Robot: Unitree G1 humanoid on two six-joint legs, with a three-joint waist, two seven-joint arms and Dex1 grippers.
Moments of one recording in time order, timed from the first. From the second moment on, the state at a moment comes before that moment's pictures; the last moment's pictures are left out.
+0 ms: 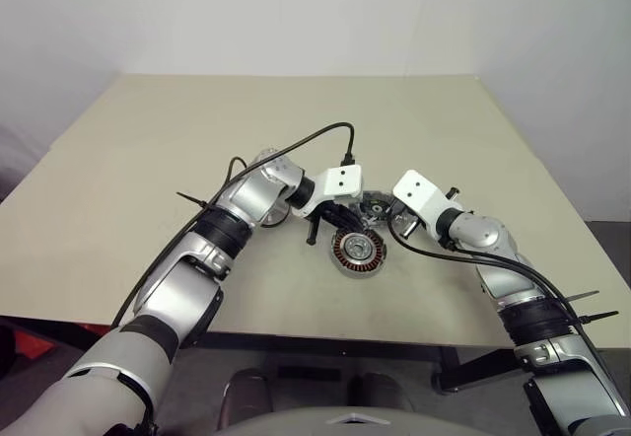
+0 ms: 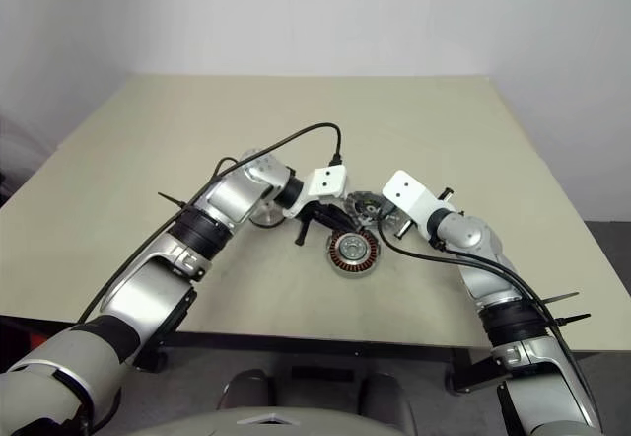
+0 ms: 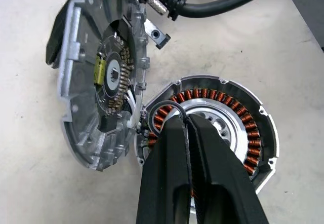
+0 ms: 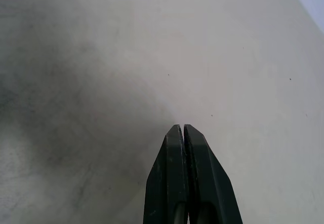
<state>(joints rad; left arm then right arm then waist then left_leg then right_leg) -0.94 0.20 -0.45 0.52 0.06 0.25 -1.36 -0.36 -0.55 0.15 0.18 -0.20 0.18 0.55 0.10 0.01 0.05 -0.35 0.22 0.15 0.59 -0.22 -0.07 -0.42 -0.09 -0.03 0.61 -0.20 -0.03</state>
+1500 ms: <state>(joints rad) -0.88 0.21 -0.51 0.48 0.08 0.28 -1.34 -0.36 -0.55 0.15 0.18 -0.20 0.18 0.54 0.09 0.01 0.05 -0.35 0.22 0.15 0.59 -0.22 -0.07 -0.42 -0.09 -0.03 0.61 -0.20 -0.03</state>
